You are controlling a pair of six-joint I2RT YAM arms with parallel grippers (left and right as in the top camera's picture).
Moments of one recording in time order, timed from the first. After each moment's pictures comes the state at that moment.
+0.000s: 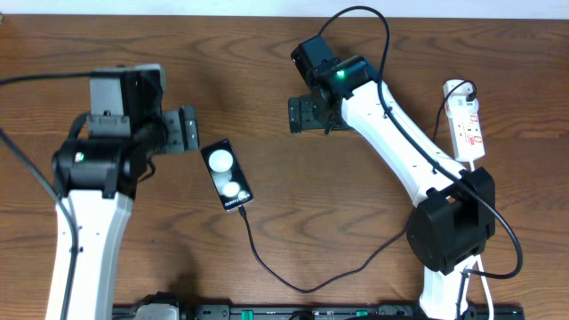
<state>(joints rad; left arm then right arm) -0.04 1.23 1.33 -1.01 0.02 -0.11 0.54 2.03 1.85 -1.14 0.09 0.48</state>
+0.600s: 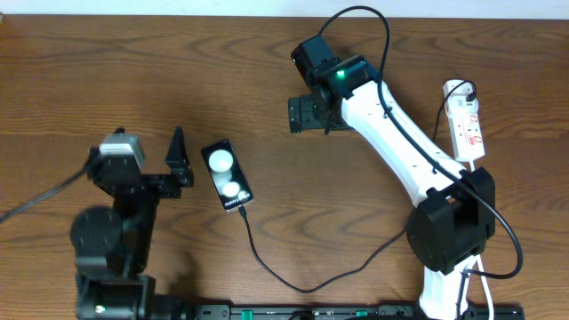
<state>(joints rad) -0.04 0.50 0.57 -0.05 0.02 -0.11 0.54 2.03 1.85 -1.14 0.09 0.48</state>
